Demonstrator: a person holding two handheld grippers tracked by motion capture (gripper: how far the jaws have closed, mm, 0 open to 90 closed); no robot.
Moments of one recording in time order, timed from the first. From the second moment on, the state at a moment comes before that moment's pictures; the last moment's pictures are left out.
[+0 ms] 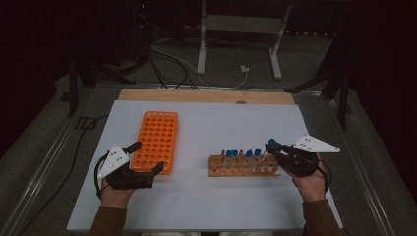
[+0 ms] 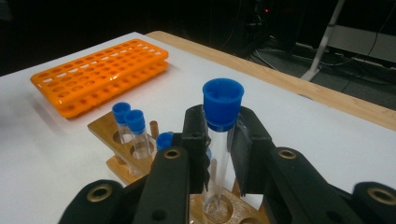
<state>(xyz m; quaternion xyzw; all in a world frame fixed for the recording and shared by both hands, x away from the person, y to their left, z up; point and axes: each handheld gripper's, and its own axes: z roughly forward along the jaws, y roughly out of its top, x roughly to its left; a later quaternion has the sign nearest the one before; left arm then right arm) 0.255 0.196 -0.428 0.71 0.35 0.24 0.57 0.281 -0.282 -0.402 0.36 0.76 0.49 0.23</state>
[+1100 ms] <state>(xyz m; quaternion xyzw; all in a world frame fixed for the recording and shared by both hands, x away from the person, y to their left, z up) 0.283 0.116 -0.427 0.75 0.29 0.12 0.57 0.280 -0.197 -0.395 0.28 0.78 0.53 0.15</state>
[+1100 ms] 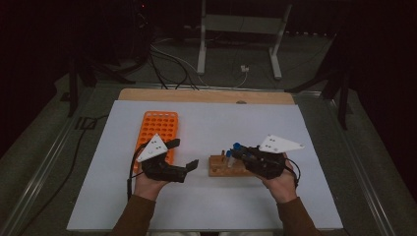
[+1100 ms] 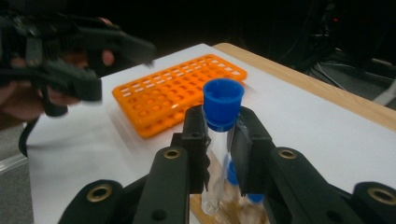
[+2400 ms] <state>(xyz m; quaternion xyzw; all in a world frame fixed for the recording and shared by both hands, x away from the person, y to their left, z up) 0.282 0.083 -0.430 0.79 0.23 0.13 0.55 0.289 -0.138 -0.394 0.25 0.79 0.55 0.10</state>
